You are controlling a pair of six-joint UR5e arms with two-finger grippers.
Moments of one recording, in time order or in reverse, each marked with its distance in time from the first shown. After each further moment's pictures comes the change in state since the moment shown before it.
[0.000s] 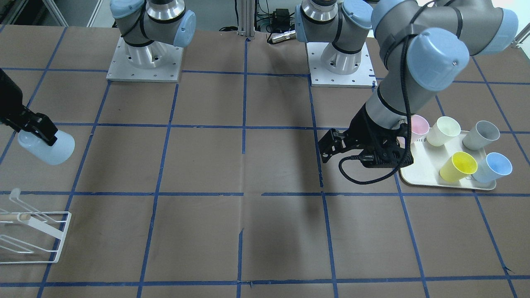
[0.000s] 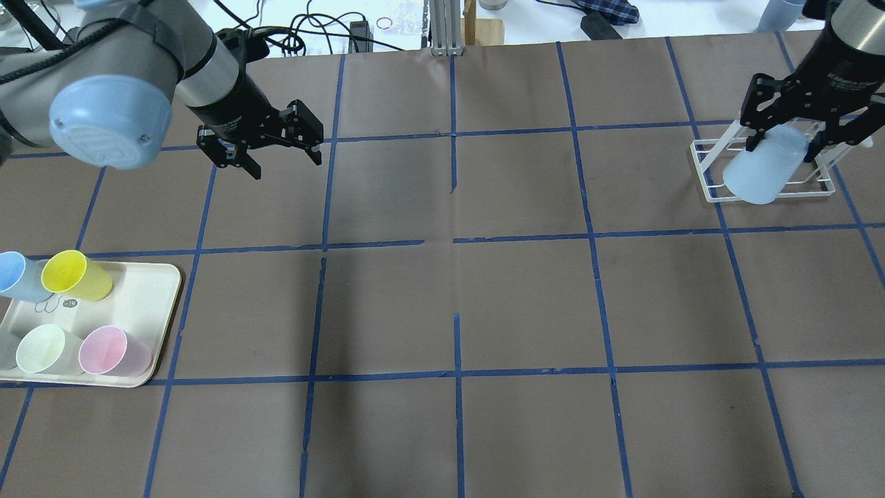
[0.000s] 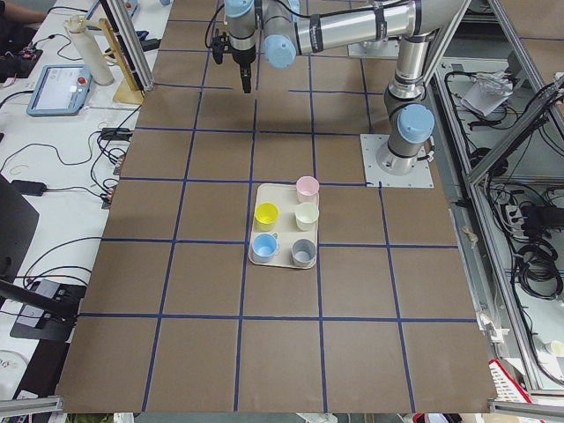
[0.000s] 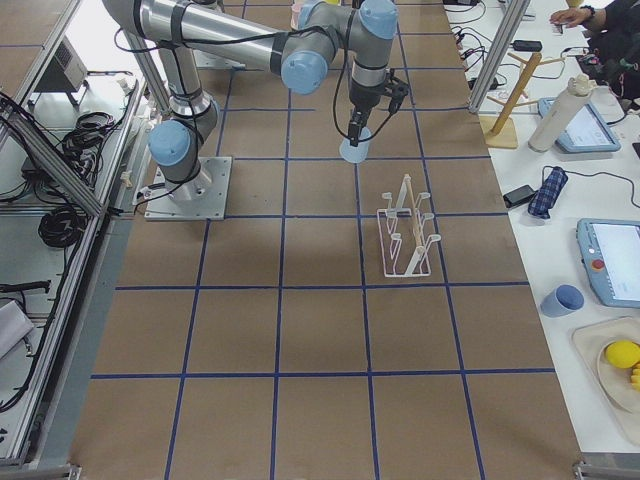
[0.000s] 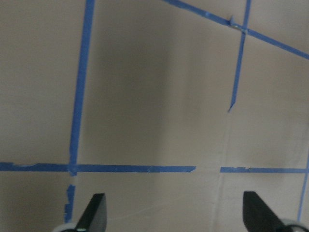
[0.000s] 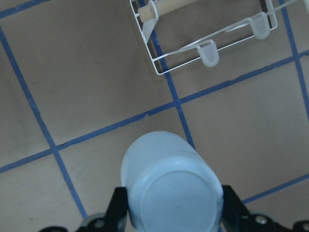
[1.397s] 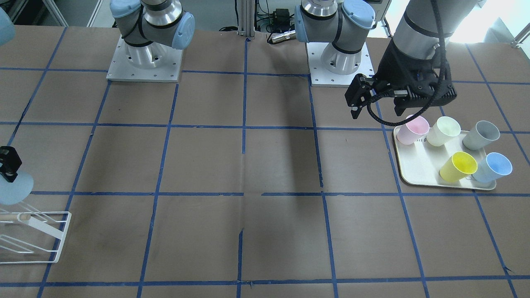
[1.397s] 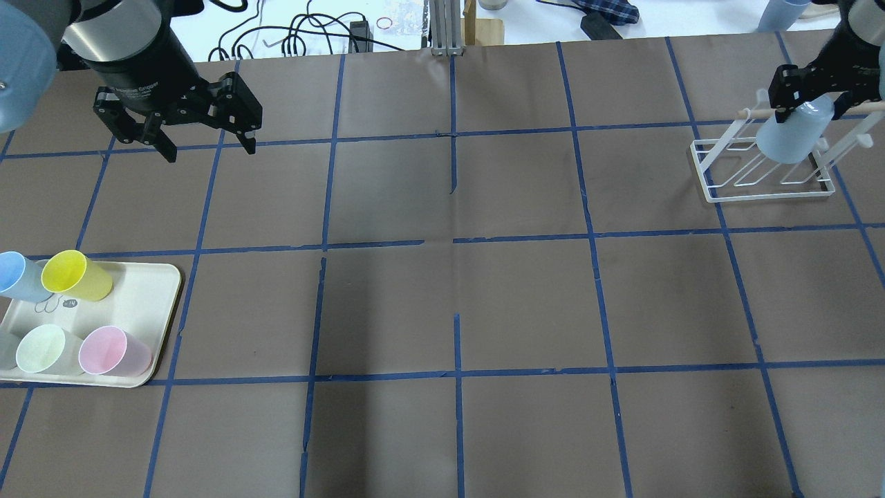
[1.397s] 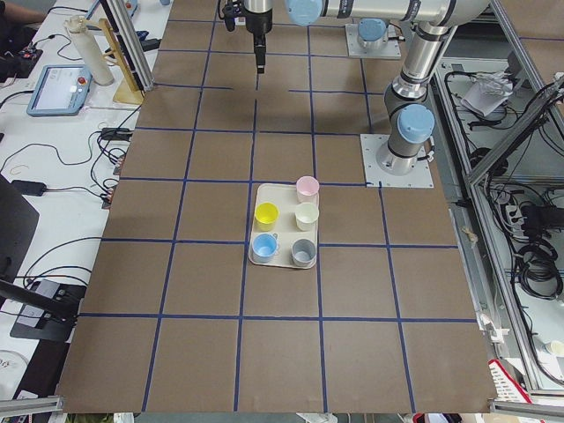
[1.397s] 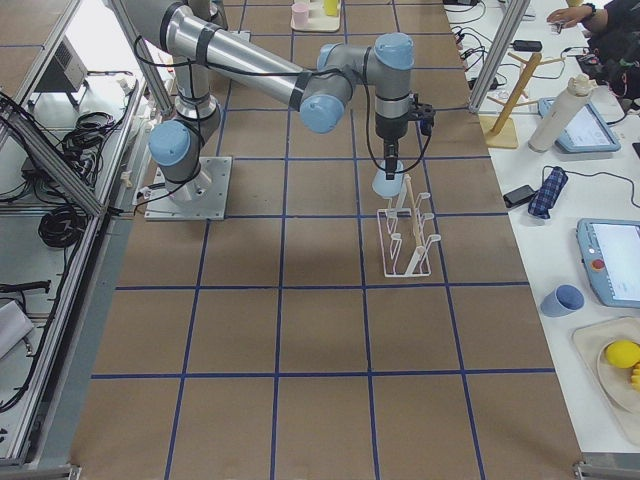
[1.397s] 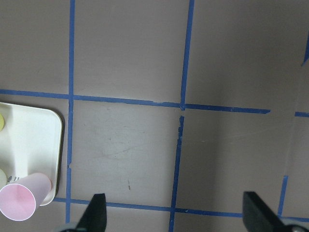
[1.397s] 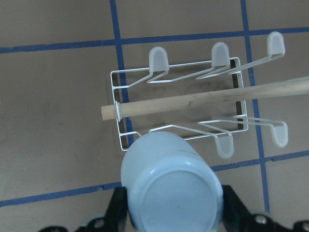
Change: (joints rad) left arm 0.041 0.143 0.069 -0.187 0.097 0.015; right arm -0.064 0.110 0.005 -0.289 -0.015 -0.301
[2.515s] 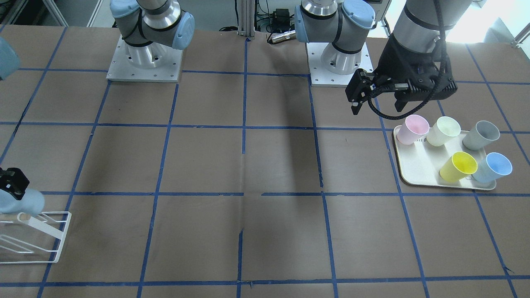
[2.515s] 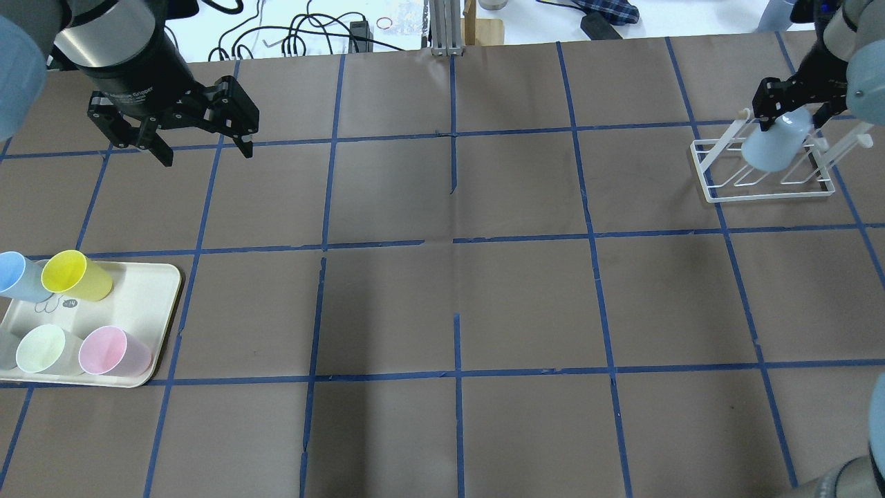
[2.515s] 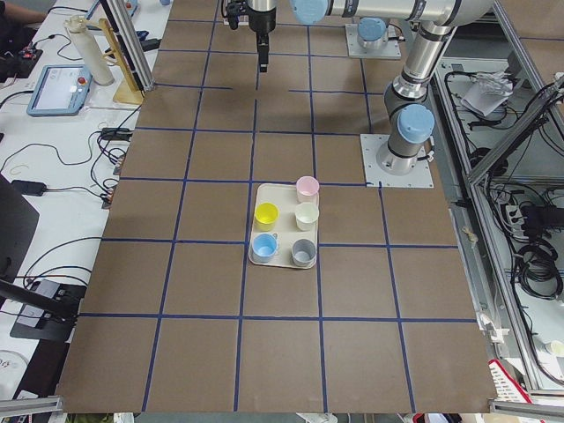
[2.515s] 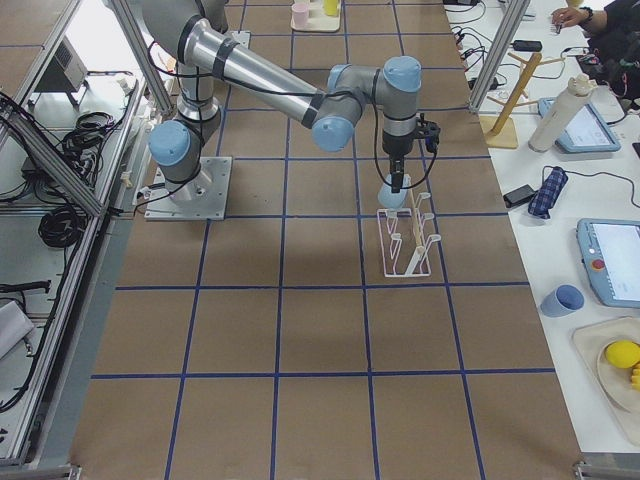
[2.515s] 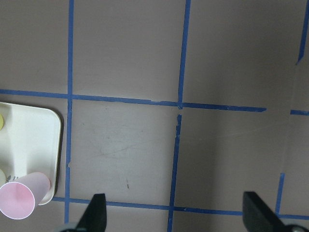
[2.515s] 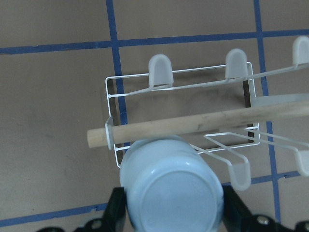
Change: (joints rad) left arm 0.005 0.017 -0.014 0.002 -0.001 0.000; right arm -0.003 0.089 0.002 -0.075 0.001 -0.007
